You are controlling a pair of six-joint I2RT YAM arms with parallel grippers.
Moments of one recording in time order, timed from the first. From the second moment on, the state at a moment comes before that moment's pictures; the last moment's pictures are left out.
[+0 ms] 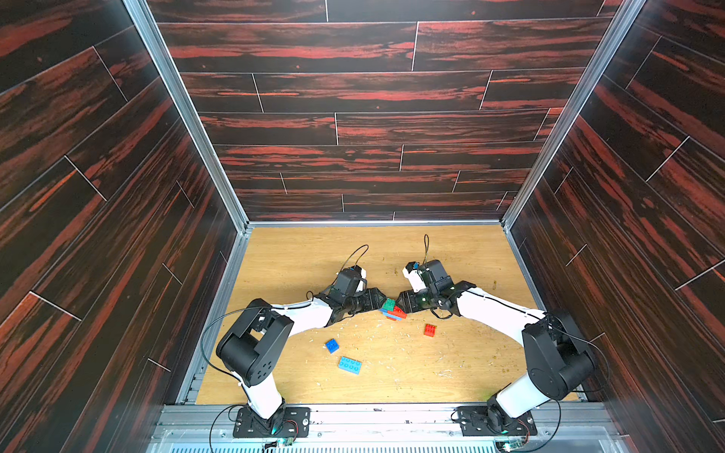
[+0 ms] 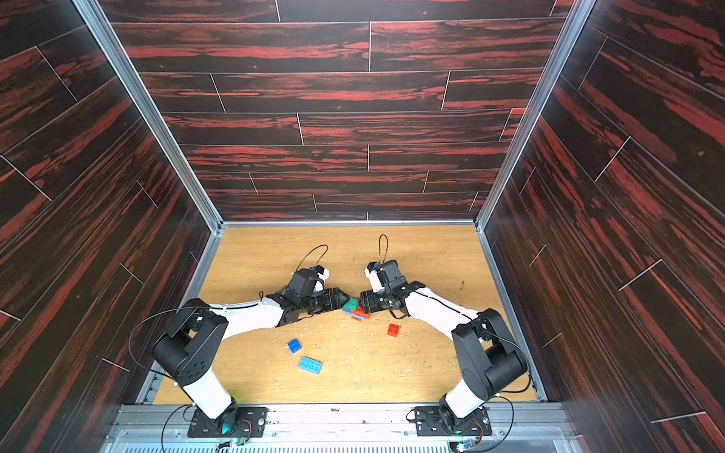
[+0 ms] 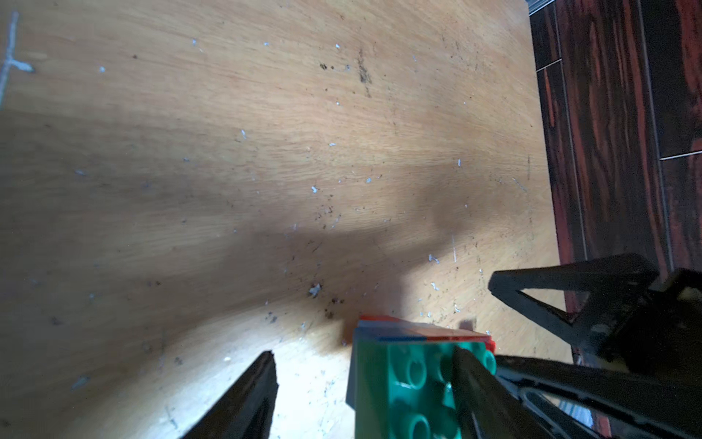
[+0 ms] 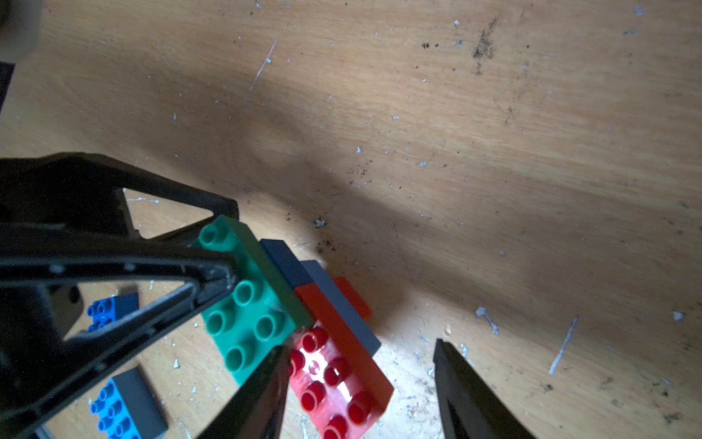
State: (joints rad) left arm -0.59 1.73 0.88 0.14 0.31 -0.74; right arm 0.56 1.60 0.97 -0.33 -0.22 0.25
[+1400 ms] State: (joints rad) left arm -0.67 1.71 1.05 -0.24 0.18 -0.44; right arm 0.54 1.55 0.85 -0.28 -0.24 0.25
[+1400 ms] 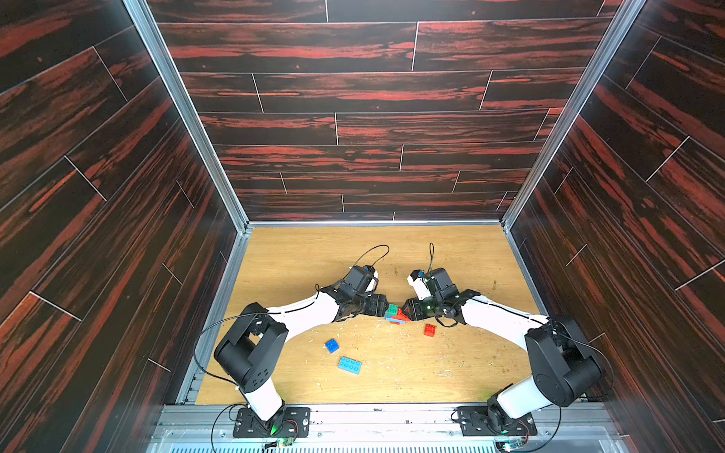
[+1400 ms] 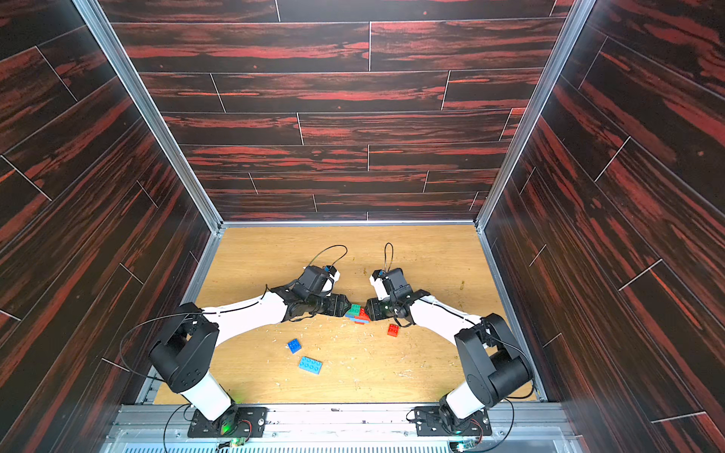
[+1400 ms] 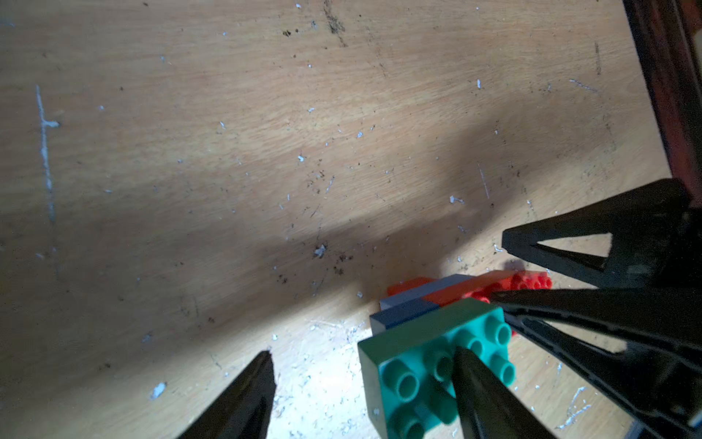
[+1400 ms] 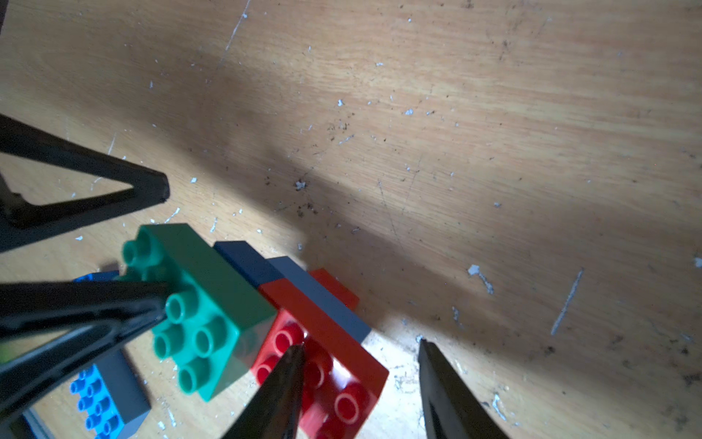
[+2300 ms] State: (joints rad) left arm -0.71 1.74 1.15 -0.36 0.04 -0.38; right arm 0.54 1.55 0.84 -0.25 -0.29 0.34
